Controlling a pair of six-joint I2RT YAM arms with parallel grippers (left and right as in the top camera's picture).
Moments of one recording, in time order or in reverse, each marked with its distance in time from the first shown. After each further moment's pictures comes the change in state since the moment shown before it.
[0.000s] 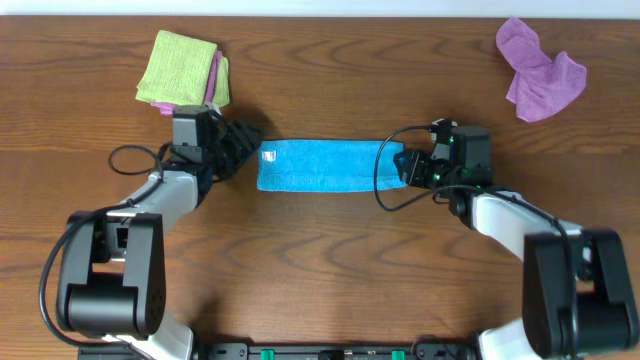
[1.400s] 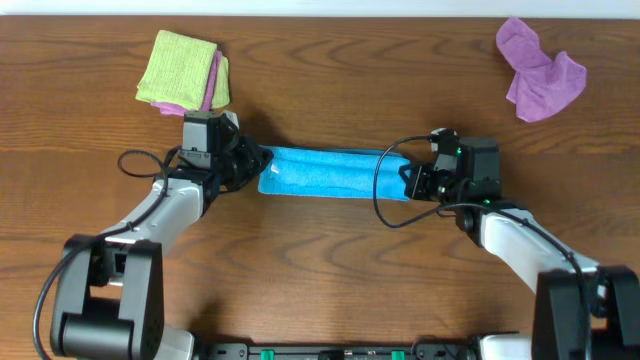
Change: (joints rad) left arm -0.074 -0.097 -0.034 -0.127 0.043 0.048; right arm -0.005 -0.106 -0.076 -0.031 -0.095 -0.011
